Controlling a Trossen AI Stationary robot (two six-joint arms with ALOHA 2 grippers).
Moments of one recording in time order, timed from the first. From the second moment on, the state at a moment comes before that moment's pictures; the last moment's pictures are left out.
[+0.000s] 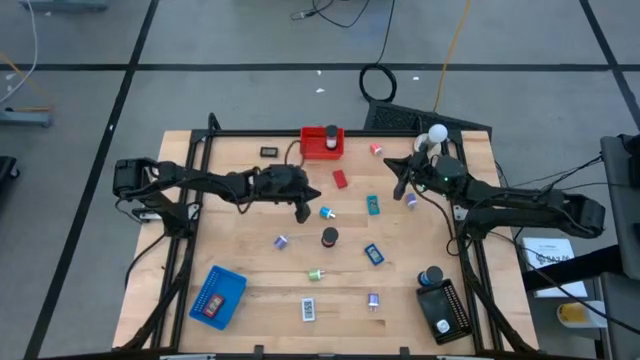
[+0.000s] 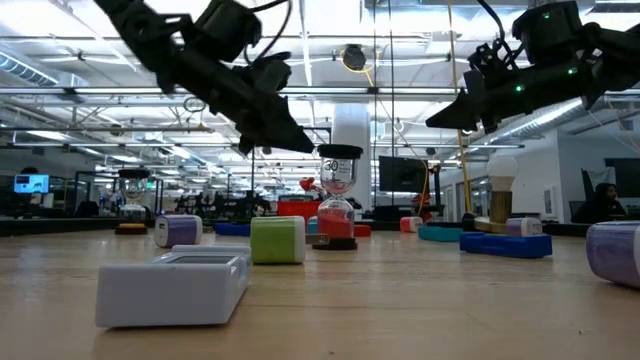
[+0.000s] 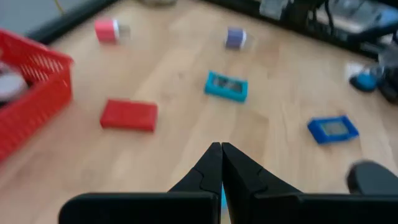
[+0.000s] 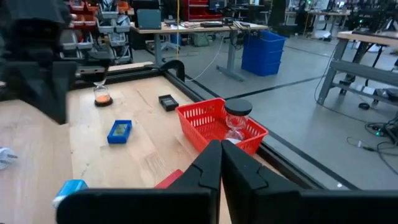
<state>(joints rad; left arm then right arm) 0.16 1.56 0.80 0.25 0.00 -0.22 -0.46 0.88 0.27 0.50 0.07 -0.02</state>
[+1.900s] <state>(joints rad) -0.23 1.68 0.88 -0.54 -0.10 -1.05 -0.46 0.88 0.27 0.50 0.07 -0.05</state>
